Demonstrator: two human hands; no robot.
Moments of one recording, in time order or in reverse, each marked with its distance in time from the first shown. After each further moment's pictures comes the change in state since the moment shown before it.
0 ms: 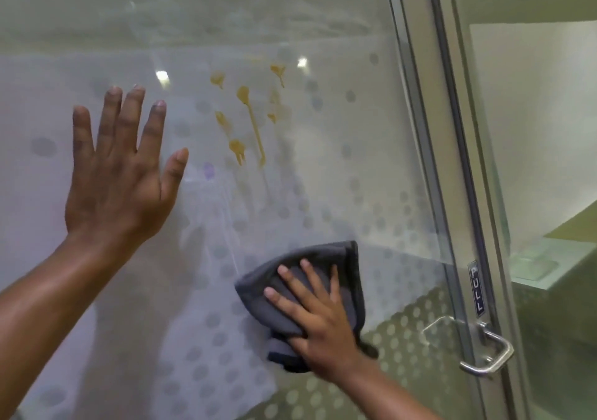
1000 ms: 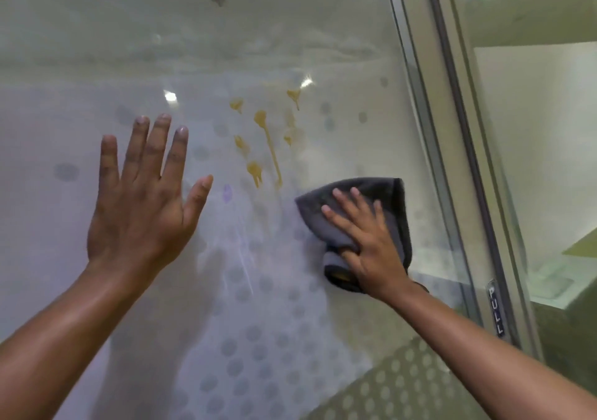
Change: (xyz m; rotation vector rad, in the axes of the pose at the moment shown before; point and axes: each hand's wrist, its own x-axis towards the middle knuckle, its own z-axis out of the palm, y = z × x) left_hand -0.001 -0.002 0.004 0.058 -0.003 0.031; right_hand 0.102 0.104 -0.055 0.023 0.057 0.152
